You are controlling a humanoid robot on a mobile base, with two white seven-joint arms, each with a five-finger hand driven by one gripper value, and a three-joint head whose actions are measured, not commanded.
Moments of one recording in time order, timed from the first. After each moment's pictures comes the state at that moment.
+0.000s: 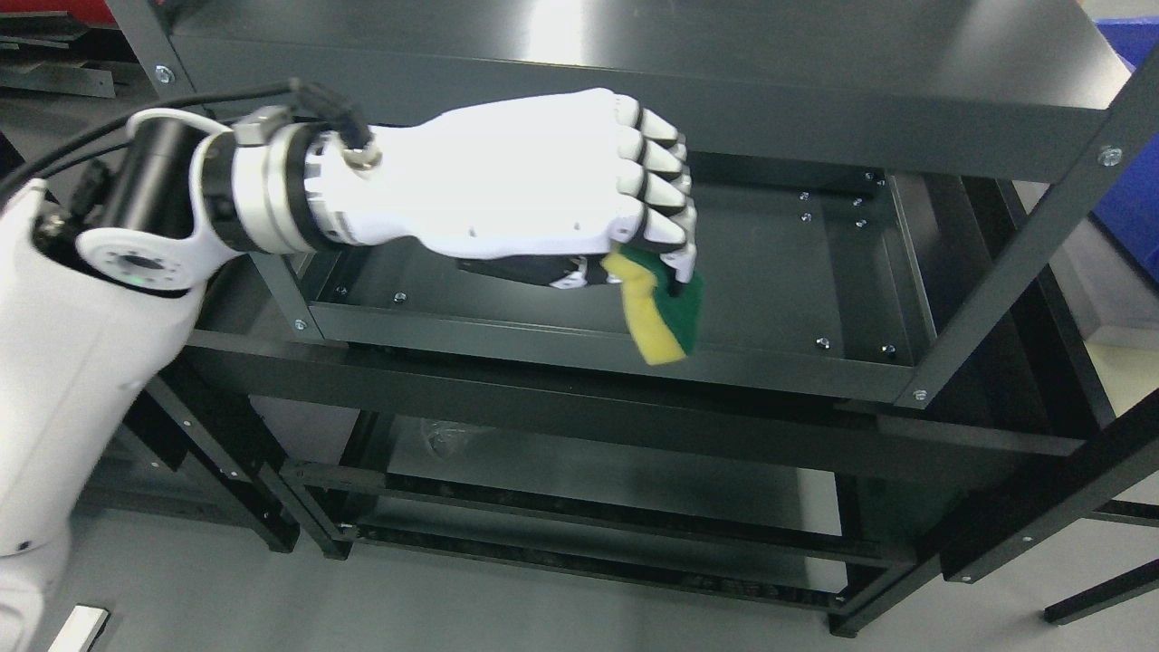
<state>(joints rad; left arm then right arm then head) -1.08 0.52 -0.49 -1.72 -0.12 -0.79 -0.61 -0.07 0.00 -0.21 0.00 -0.11 0.08 -0.04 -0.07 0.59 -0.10</state>
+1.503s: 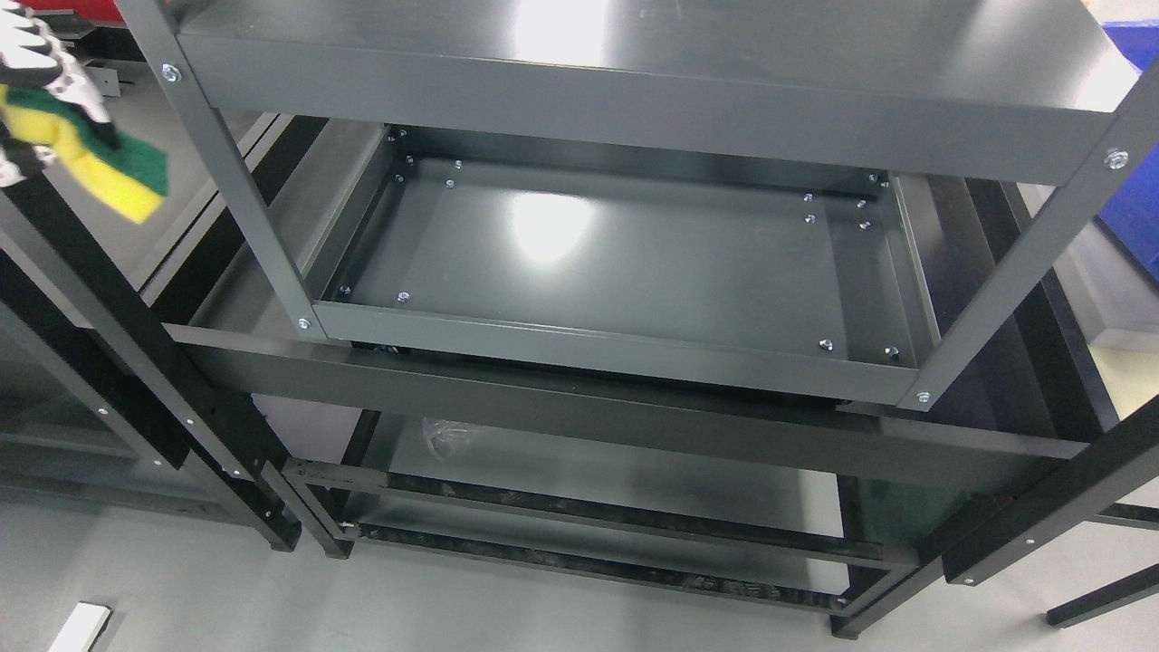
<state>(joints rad) -0.80 1.08 -0.10 -1.55 0.04 -0.79 -0.63 -0.07 0.00 -0.21 0.00 -0.11 0.08 -0.04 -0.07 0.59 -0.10</state>
